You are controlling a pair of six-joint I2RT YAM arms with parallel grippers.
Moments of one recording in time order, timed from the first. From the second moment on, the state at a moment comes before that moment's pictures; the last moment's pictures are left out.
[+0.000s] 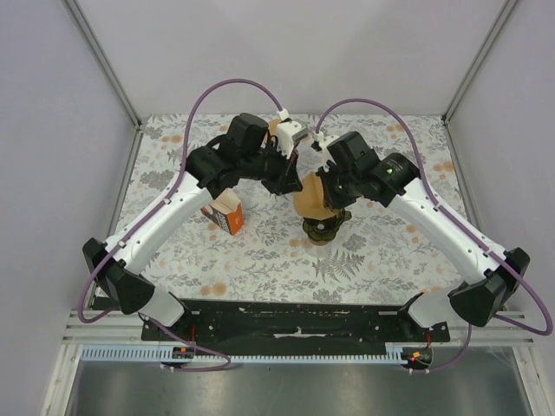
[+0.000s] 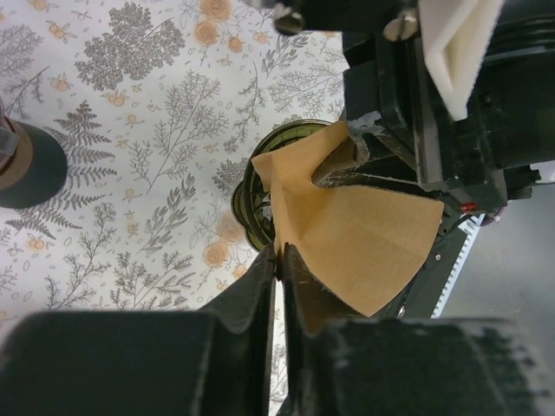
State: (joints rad) left arm -0.71 1.52 1.65 -0.76 0.41 -0.05; right arm 0.68 1.44 1.56 -1.04 -0.01 0.21
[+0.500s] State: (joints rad) left arm -0.73 1.56 1.62 -0.73 0.43 -0.09; right arm 0.66 1.36 1.52 -1.05 -0.03 0.16
